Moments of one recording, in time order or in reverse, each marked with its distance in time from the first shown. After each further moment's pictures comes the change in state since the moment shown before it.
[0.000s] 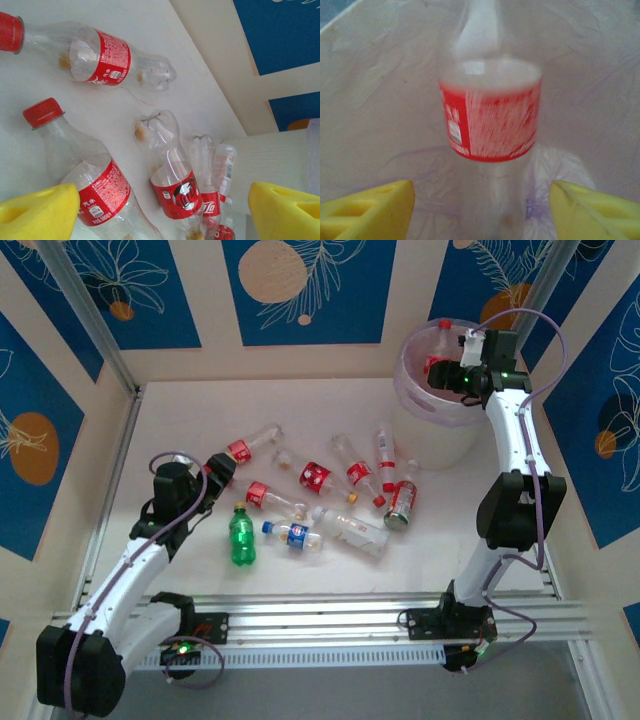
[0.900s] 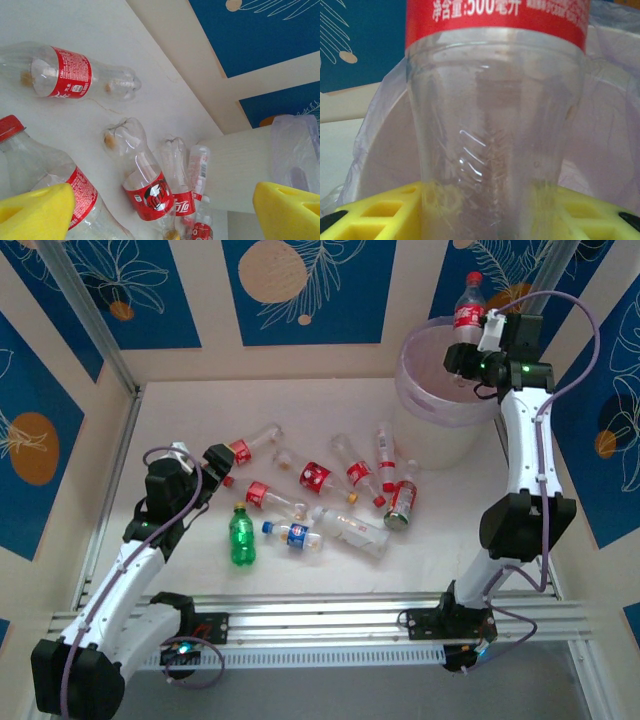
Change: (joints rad) left arm -0.003 -0.047 0.059 -0.008 0.029 0.013; right arm -0.020 -0.079 0.133 -0.114 -0.001 0.086
